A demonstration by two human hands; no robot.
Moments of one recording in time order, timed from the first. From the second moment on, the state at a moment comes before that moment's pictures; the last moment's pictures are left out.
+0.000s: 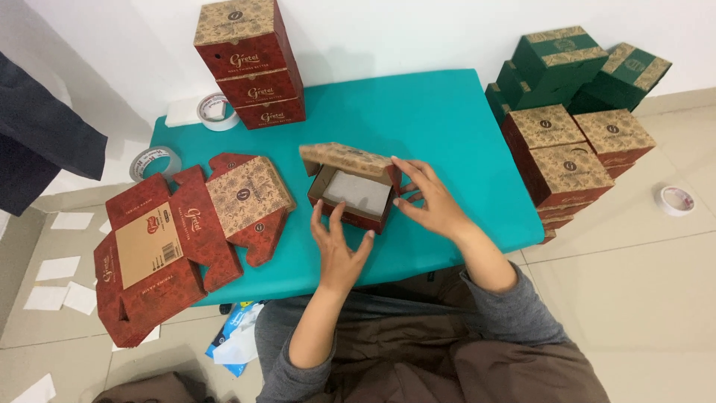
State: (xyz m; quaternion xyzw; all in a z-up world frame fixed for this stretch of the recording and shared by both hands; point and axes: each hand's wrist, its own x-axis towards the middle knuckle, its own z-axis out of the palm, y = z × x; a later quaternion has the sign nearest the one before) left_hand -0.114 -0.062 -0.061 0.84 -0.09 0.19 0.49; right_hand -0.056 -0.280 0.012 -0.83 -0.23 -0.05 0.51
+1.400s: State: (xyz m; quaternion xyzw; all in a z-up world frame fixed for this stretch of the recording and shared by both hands) left_hand -0.094 -0.091 -0.031 0.89 -0.13 0.34 0.28; right_hand -0.070 -0.262 -0.003 -0.87 -0.31 -0.23 0.29
